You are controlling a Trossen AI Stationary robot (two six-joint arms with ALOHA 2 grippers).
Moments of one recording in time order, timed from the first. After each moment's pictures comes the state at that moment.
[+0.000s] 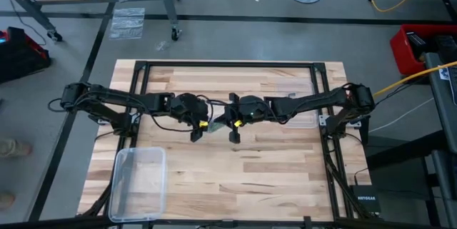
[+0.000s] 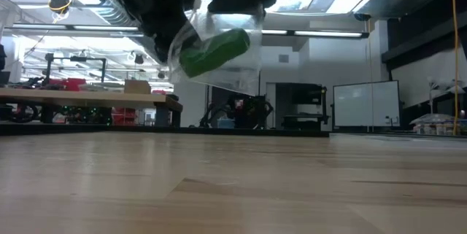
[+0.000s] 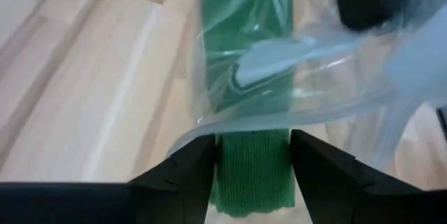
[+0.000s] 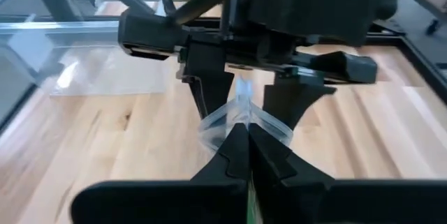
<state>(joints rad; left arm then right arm) 0.05 1.33 0.81 -0.16 0.10 -0.25 0.05 1.66 1.19 0.04 0.01 -0.01</state>
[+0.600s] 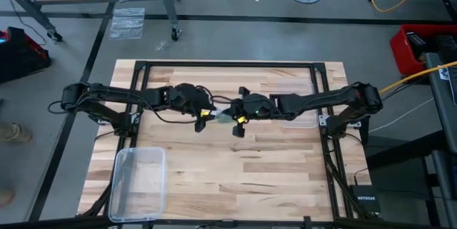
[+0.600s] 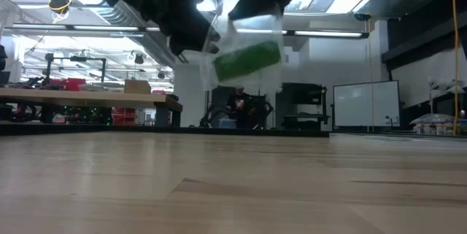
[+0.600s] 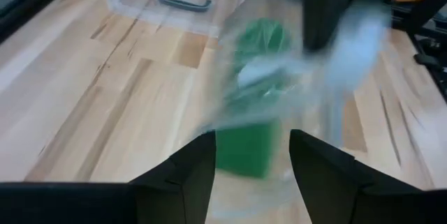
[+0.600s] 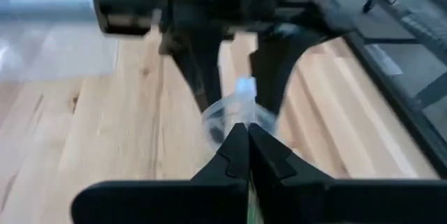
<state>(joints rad) 0.14 1.33 0.81 -0.01 0.09 -0.15 0.05 1.59 1.20 -0.14 0.19 0.00</state>
